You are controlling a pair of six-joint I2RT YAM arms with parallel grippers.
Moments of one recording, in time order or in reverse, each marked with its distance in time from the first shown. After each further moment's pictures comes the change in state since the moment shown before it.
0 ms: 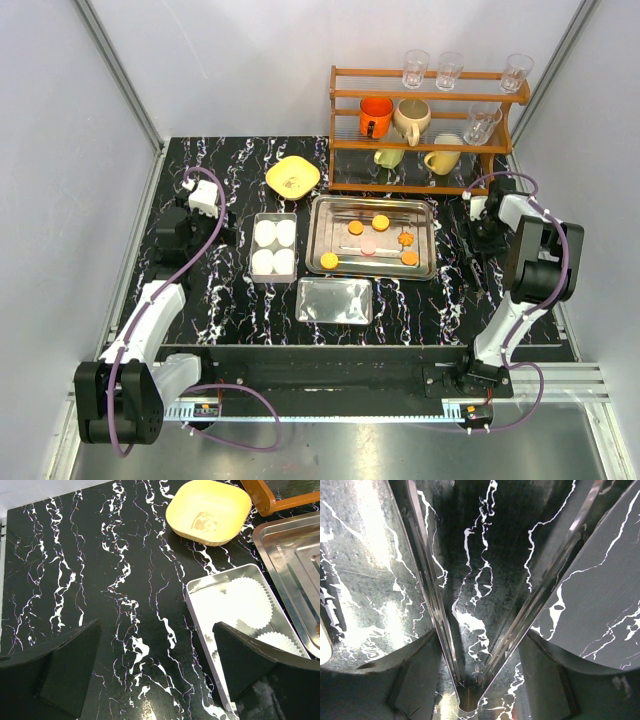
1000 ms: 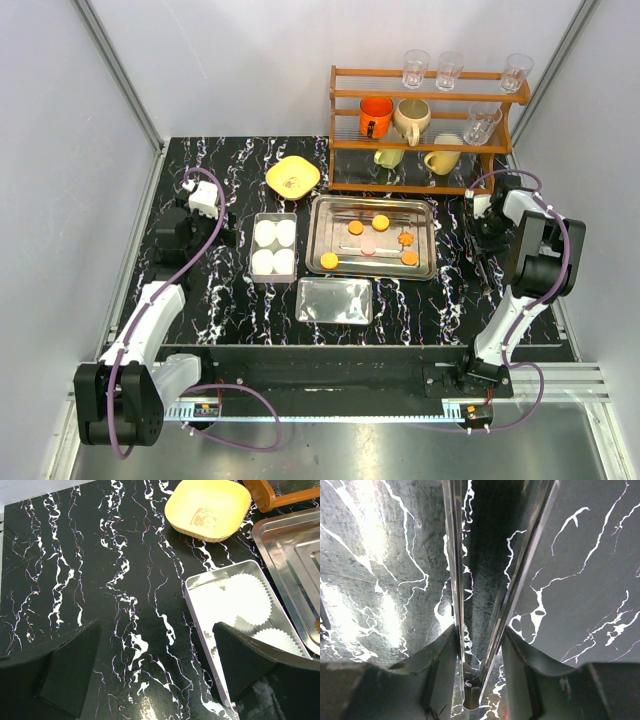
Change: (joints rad) left arm 0.000 -0.009 0.000 -0.022 0.000 0.000; right arm -0.023 0.059 0.080 -0.060 -0.007 -0.058
